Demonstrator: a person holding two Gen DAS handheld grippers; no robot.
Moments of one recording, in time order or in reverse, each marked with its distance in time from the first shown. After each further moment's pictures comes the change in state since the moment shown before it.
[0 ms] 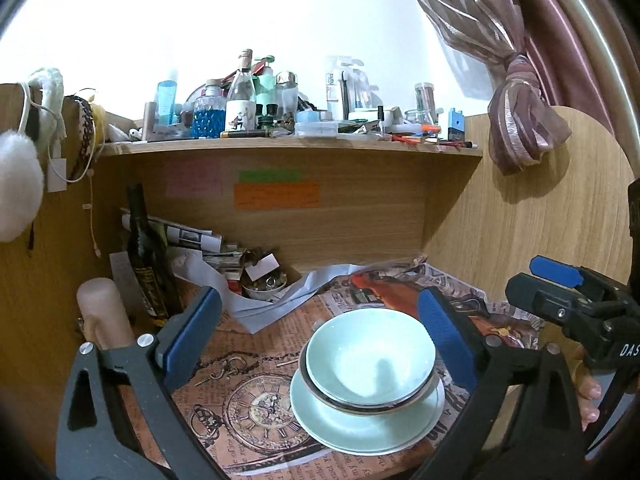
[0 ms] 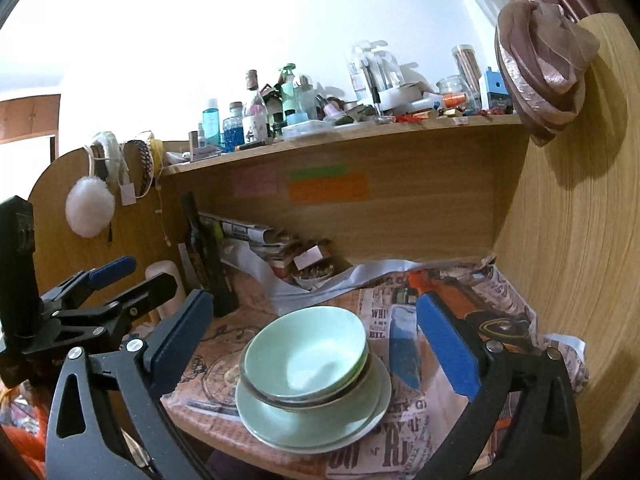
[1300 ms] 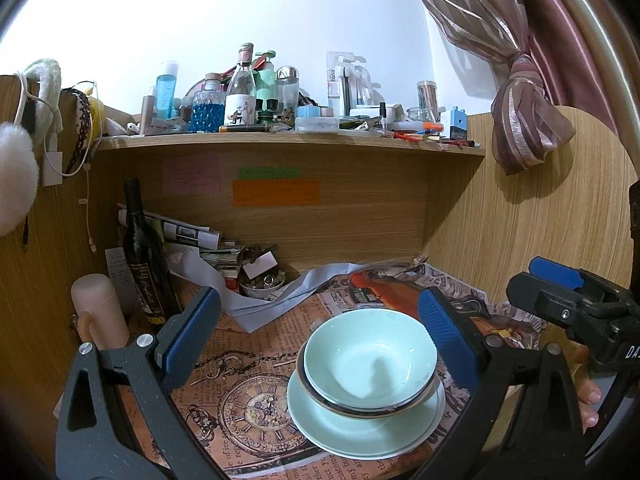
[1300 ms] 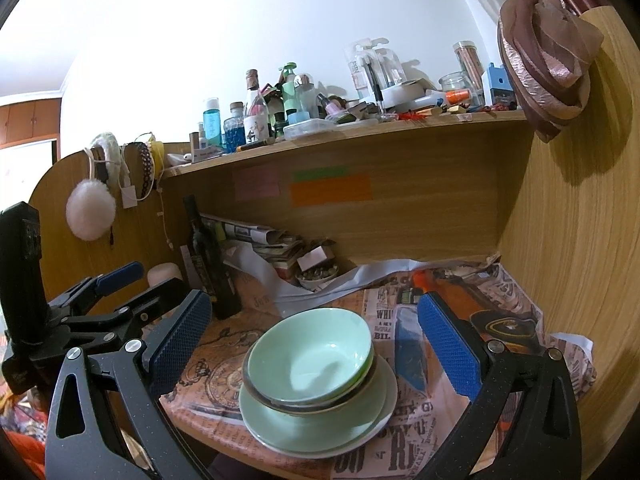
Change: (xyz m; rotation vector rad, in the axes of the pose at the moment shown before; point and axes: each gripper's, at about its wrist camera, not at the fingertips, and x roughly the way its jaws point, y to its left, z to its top) left arm 0.008 -0.001 -0.002 -0.011 0.009 0.001; right arm 0.006 -0.007 -0.001 0.011 0.001 0.026
